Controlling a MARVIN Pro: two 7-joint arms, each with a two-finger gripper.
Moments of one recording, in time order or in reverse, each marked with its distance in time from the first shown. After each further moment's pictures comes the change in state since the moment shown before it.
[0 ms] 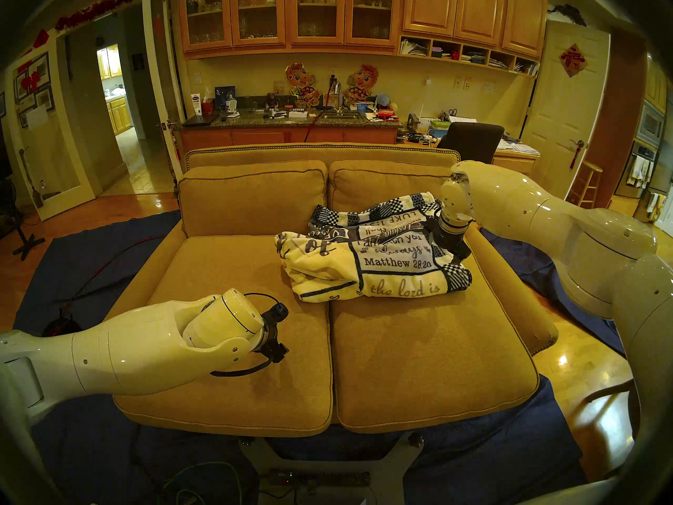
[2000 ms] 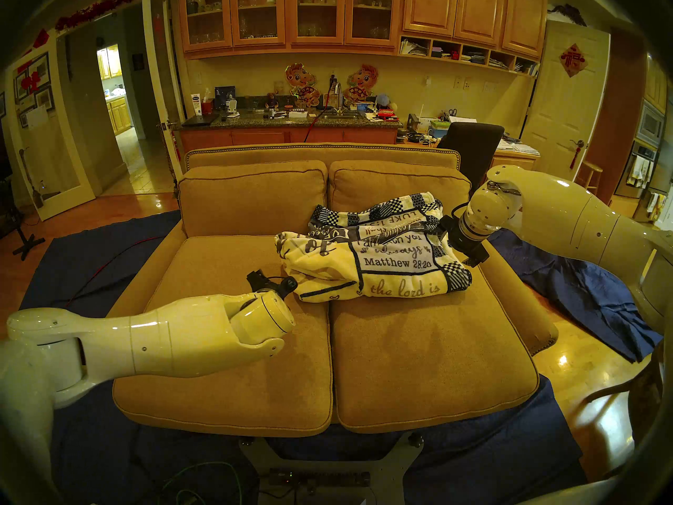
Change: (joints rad) left arm -0.189 -0.249 0.263 0.323 0.158 -0.200 0.292; right arm 0.014 0.382 0.004 -0.615 -0.051 -0.221 0.042
